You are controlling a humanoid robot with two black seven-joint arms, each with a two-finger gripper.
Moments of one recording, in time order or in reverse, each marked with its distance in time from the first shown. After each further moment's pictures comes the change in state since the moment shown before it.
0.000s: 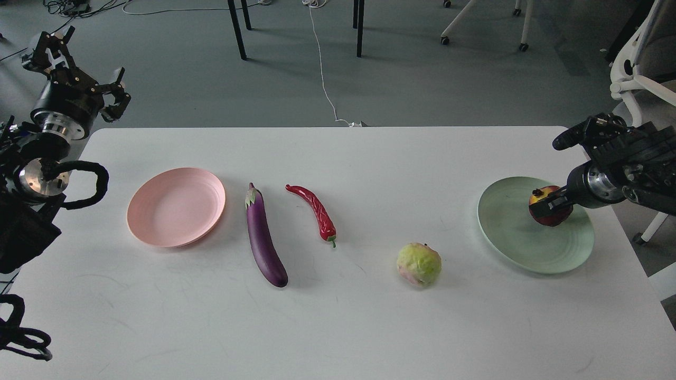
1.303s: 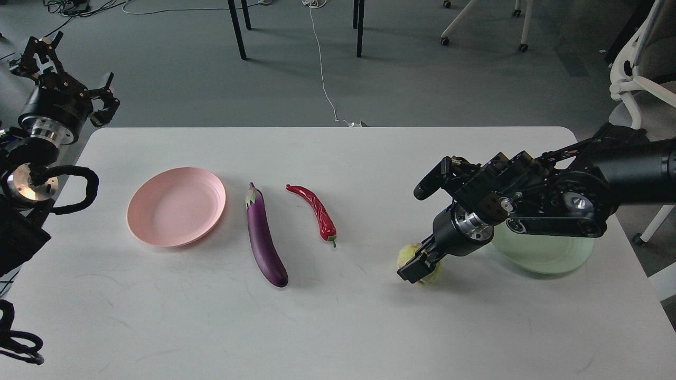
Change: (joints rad) left arm 0.020 0.030 0.000 0.000 0.000 0.000 -0.003; right arm 0.123 0.297 0.053 0.370 0.045 -0.011 0.089
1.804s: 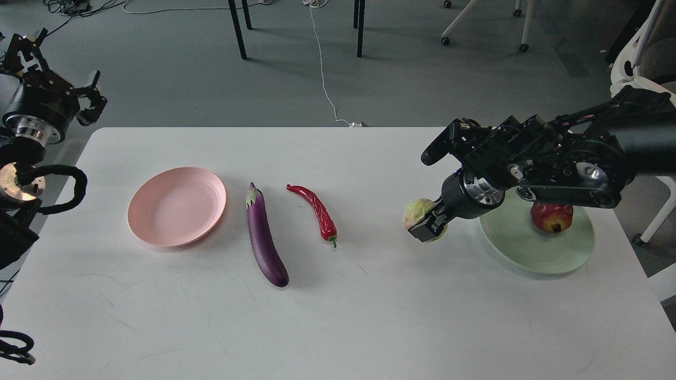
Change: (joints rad) left arm 0.002 0.028 0.000 0.000 0.000 0.000 -0.001; right arm 0.136 -0.075 -0.015 -0.031 -0.021 0.006 -0.051
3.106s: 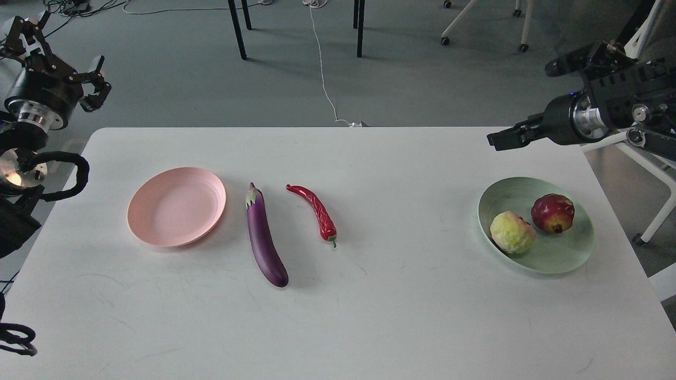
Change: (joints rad) left arm -0.052 -0.013 0.015 -0.013 0.018 0.000 0.023; right arm -0.179 -0.331 0.426 -0.266 -0.076 -0.005 -0.022
